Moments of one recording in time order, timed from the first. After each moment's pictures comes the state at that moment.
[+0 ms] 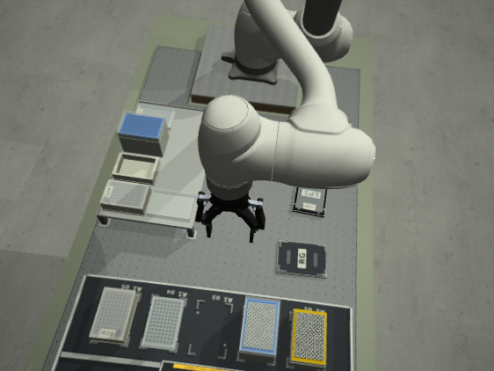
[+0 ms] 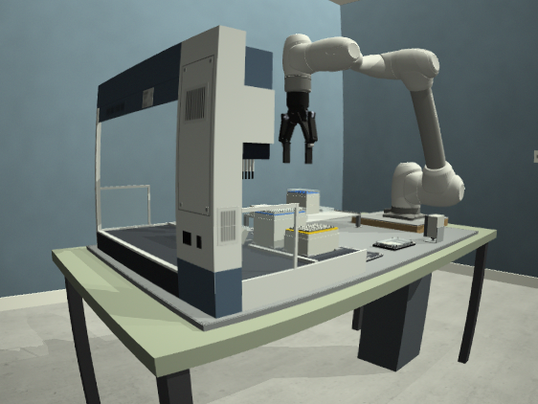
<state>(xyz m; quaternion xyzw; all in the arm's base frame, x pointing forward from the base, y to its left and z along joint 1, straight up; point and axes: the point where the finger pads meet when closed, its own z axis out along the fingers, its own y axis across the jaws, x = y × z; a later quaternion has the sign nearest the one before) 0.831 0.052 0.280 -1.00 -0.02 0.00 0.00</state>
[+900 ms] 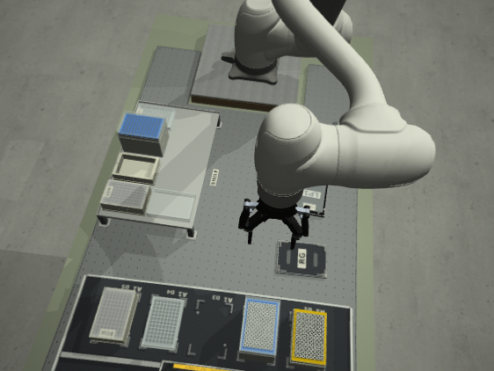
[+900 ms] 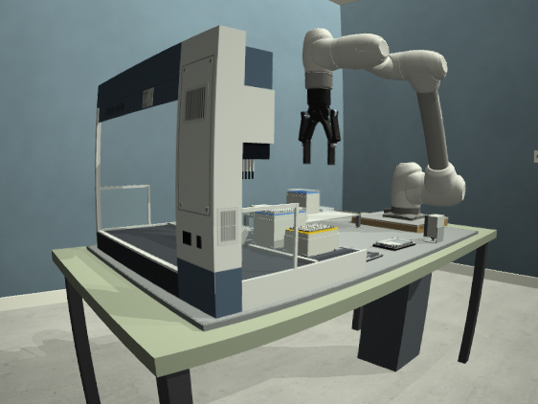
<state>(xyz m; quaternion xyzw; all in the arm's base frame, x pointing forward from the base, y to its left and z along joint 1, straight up) 0.832 0.149 0.281 -1.00 -0.02 0.00 0.00</state>
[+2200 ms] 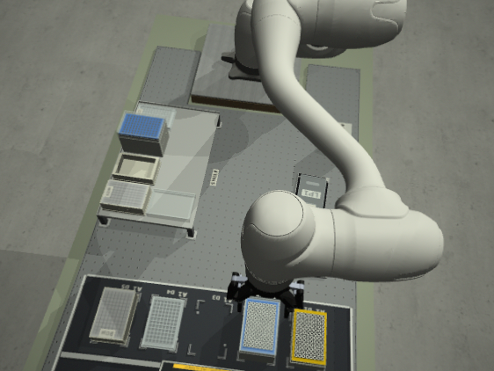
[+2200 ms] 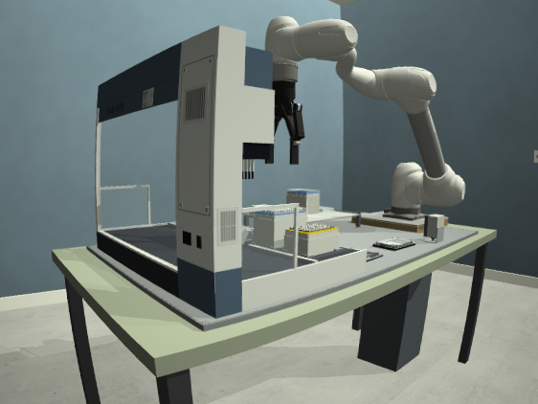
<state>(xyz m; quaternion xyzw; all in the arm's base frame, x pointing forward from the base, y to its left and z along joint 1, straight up) 0.992 0.152 0.280 -1.00 -0.02 0.00 0.00</state>
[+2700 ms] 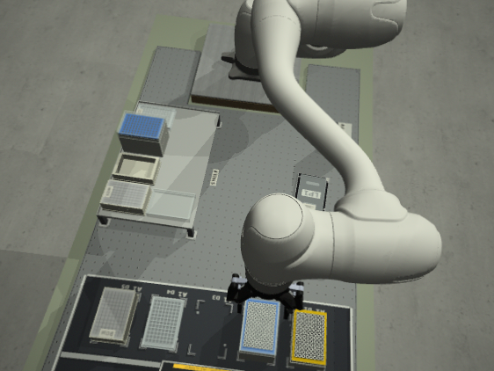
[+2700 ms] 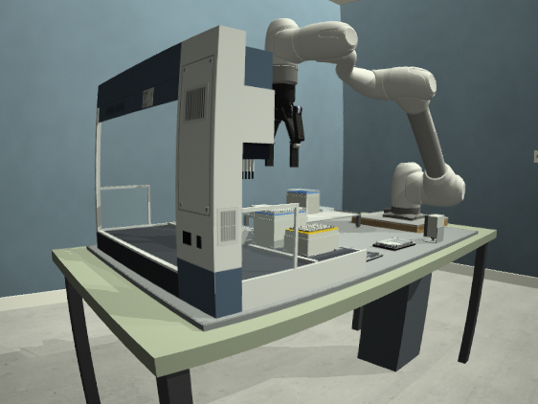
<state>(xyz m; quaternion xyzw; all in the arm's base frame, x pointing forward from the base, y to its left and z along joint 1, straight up) 0.992 0.152 0.273 -1.00 -0.02 0.00 0.00</state>
